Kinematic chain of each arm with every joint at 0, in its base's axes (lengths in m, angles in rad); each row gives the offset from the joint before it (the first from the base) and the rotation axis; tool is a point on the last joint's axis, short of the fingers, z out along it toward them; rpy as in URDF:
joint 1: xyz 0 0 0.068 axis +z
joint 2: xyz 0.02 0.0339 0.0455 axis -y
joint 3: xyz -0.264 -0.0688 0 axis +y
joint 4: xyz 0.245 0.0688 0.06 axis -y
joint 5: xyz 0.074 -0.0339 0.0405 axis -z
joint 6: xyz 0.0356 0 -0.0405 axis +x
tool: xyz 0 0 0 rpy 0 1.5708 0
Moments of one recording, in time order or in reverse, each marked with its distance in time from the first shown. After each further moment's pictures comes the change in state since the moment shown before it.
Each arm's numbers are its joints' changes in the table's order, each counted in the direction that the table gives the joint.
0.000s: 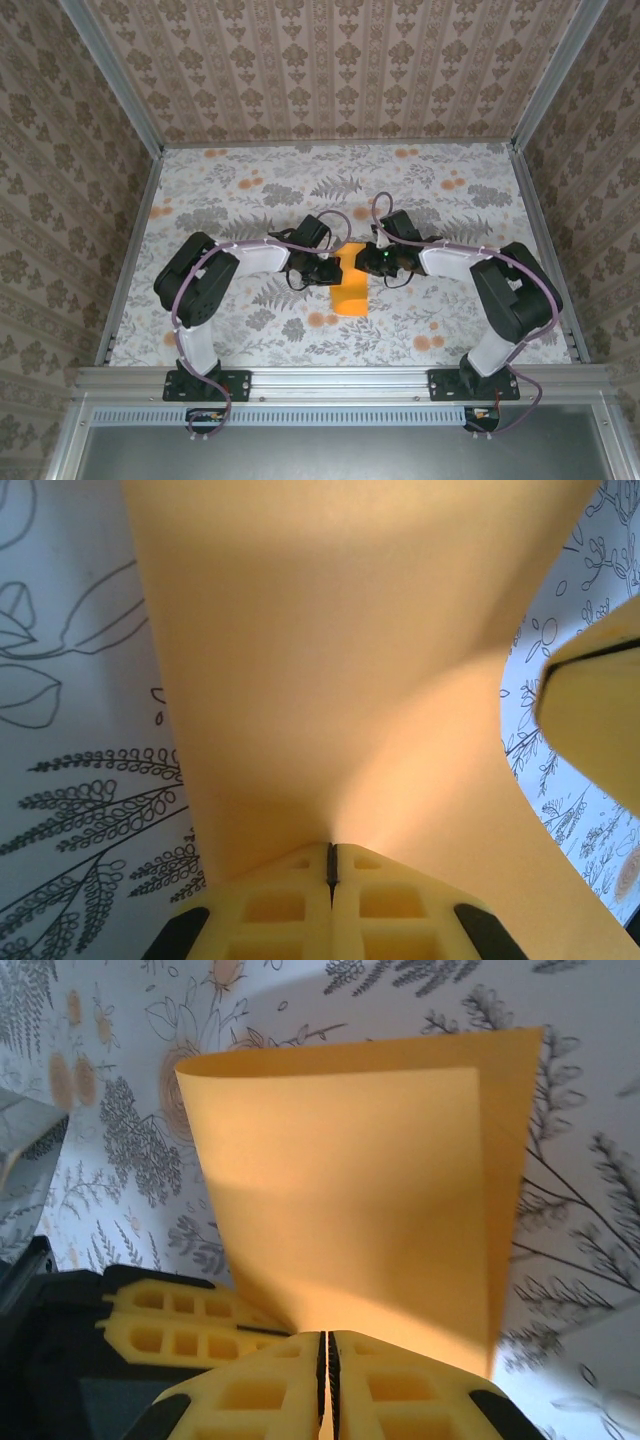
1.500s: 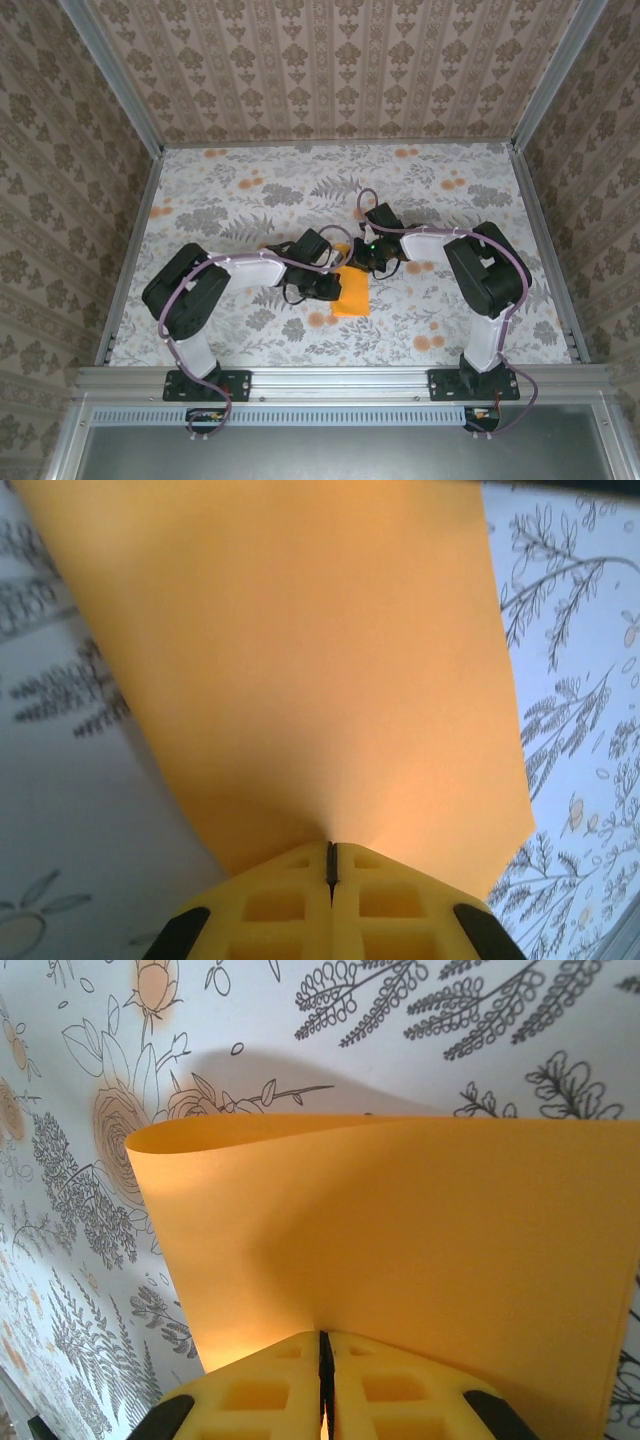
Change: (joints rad) left arm -0.072 0.108 0.127 0.013 -0.020 0.063; right arm 0.013 -0.197 -0.183 -0.109 0.010 0.003
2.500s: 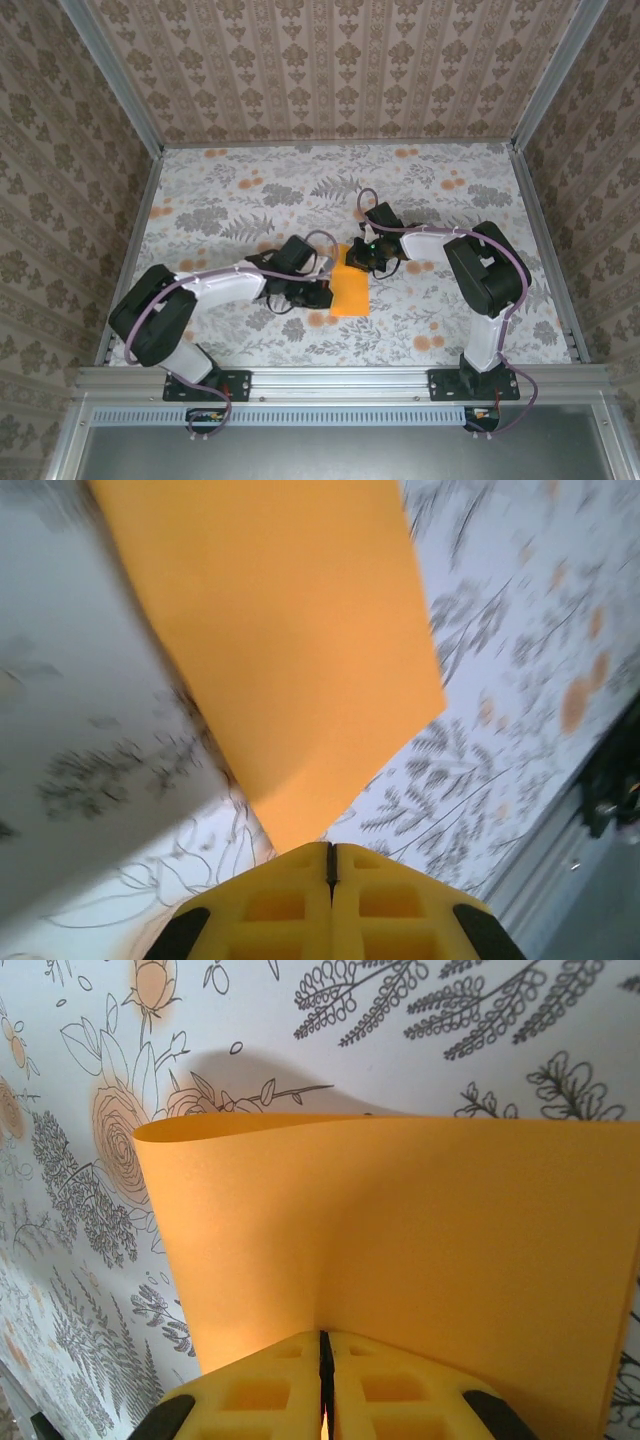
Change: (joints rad) left arm 0.034 0.222 0.120 -0.024 0.084 -0.042; right arm -0.002 -0.004 -0.010 -0.014 -0.009 -0.005
